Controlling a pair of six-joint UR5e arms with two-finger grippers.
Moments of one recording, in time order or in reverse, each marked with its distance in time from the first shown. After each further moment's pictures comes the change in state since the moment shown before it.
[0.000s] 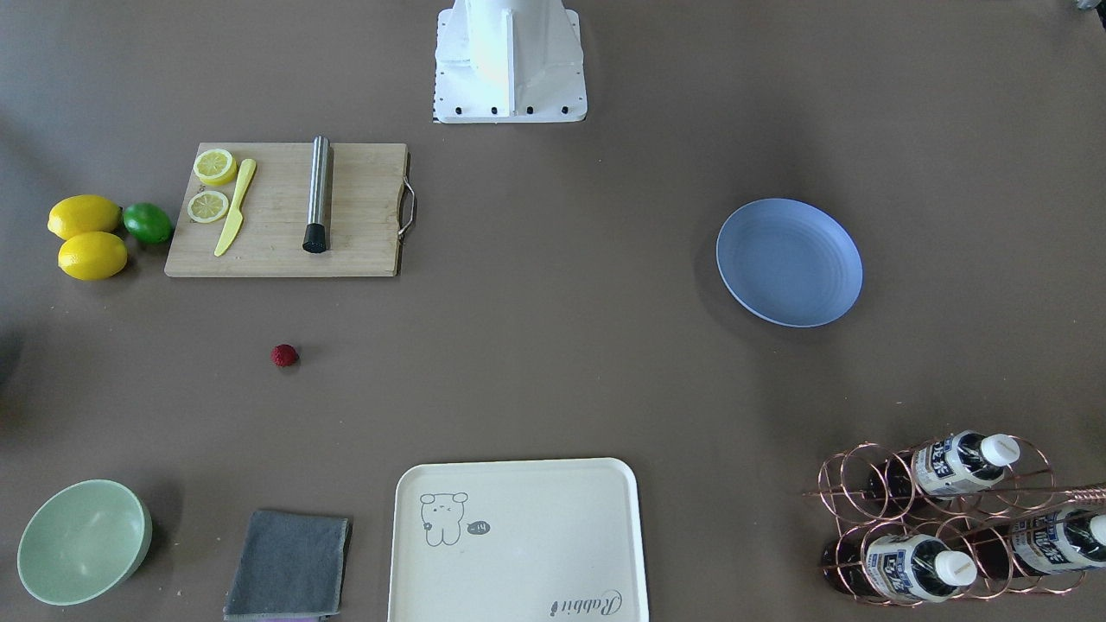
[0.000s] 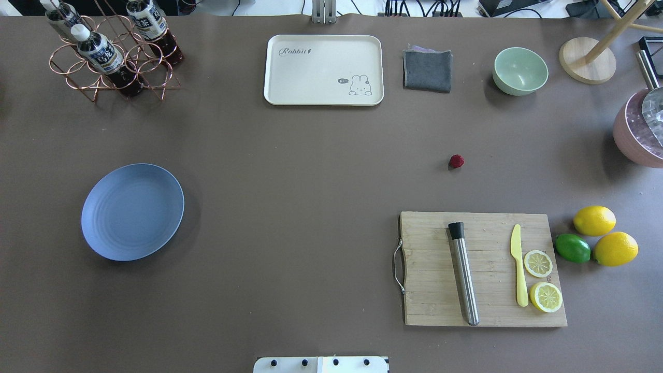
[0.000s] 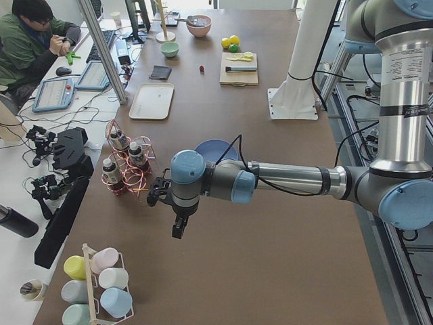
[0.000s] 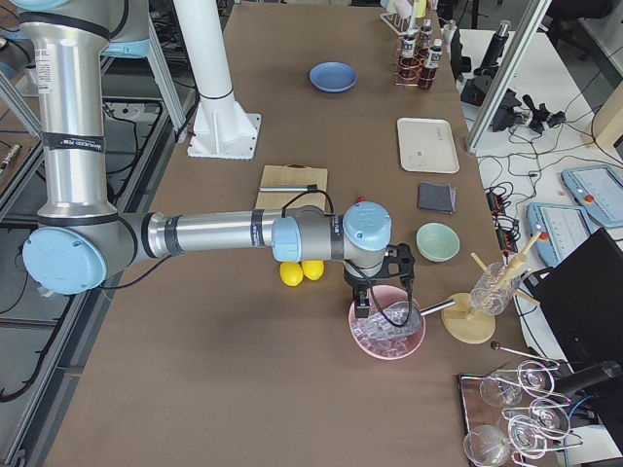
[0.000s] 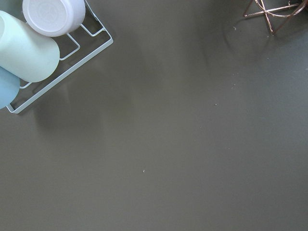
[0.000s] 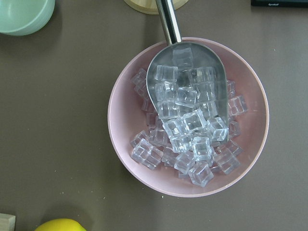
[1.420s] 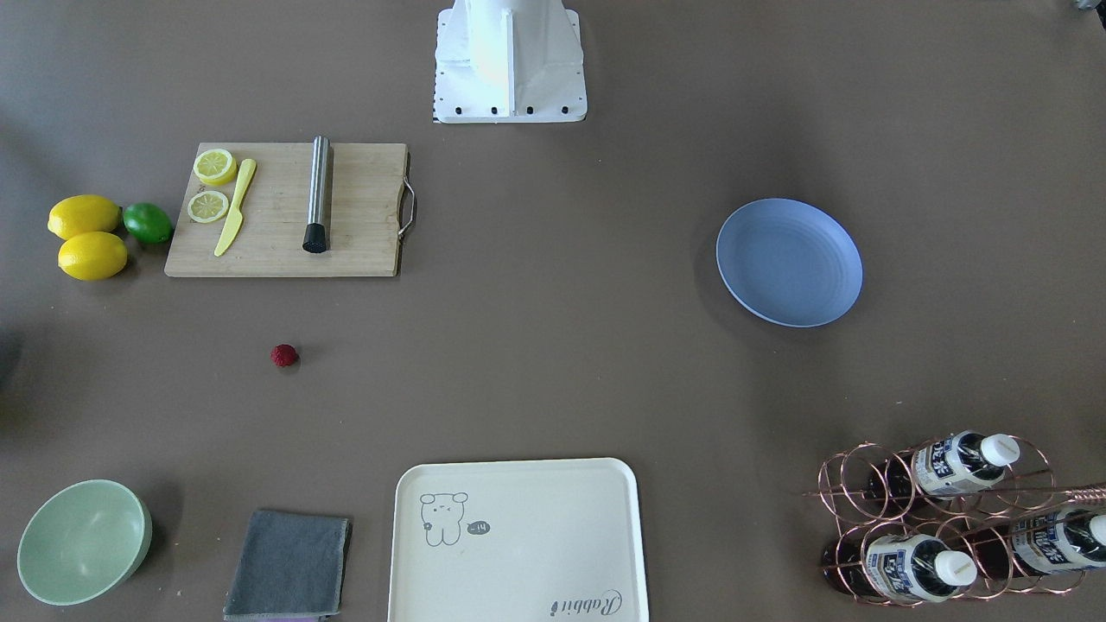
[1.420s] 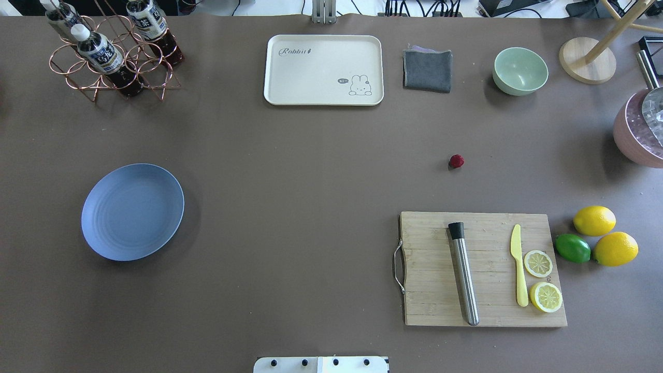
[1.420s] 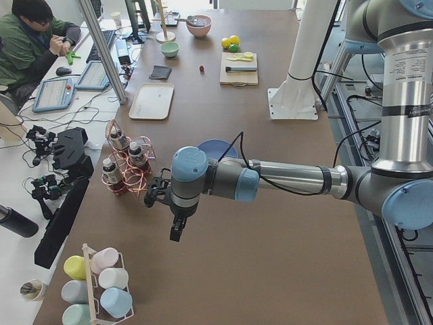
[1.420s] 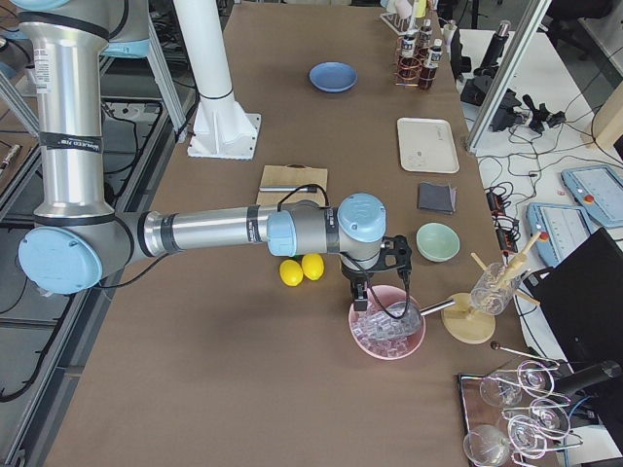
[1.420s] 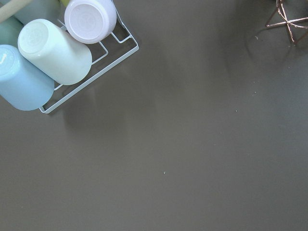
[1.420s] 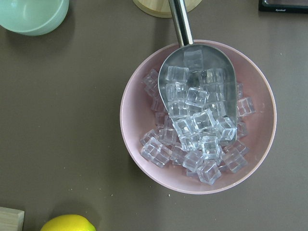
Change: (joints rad) left arm -0.047 0.001 -0.028 0.010 0.031 0.002; right arm -0.001 -0.019 0.043 0.001 0.004 0.000
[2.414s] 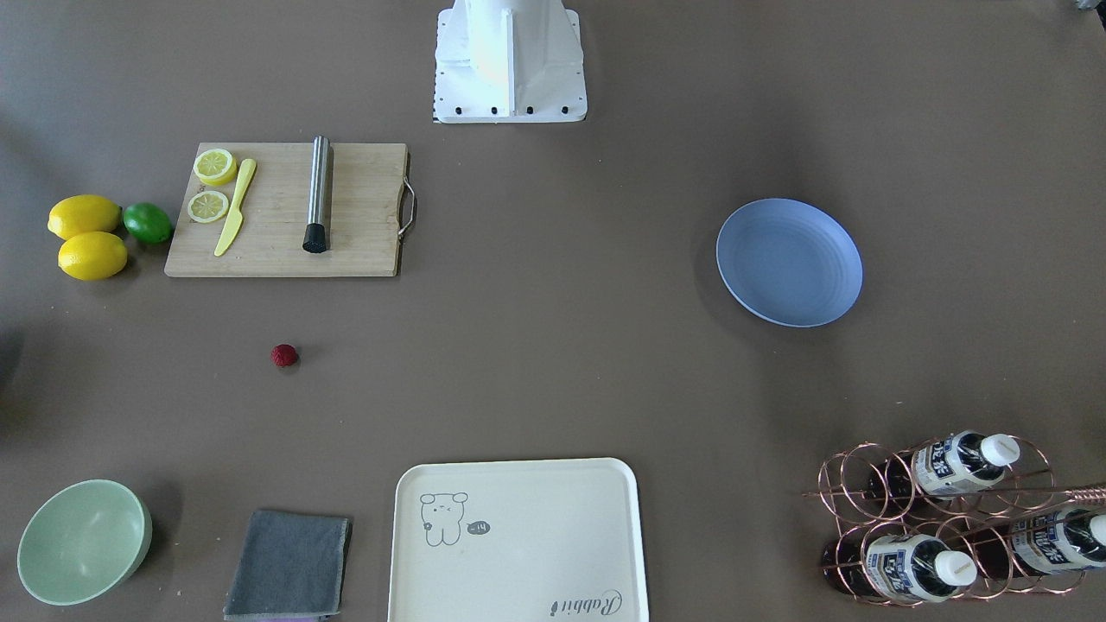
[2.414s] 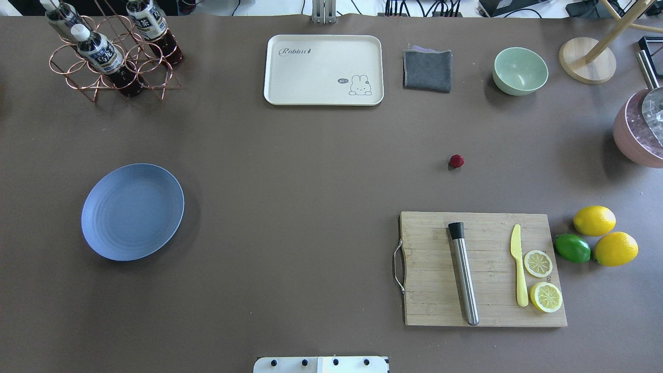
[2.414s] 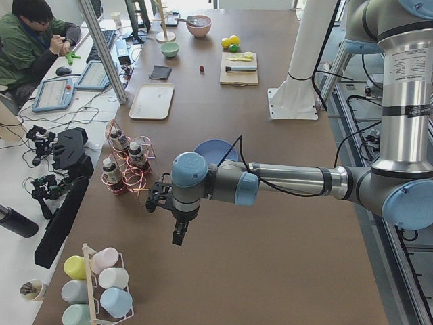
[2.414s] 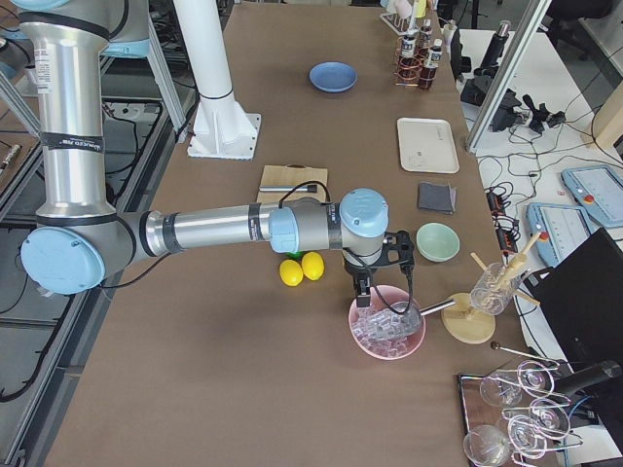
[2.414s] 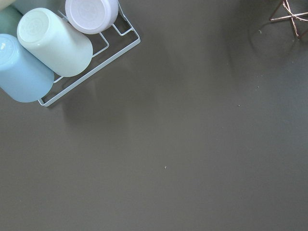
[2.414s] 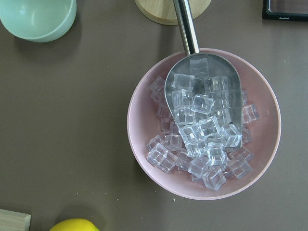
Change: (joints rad) left arm 0.012 0.001 0.028 -0.002 0.000 0.000; right arm 0.000 0.012 0.006 0.000 0.005 0.008
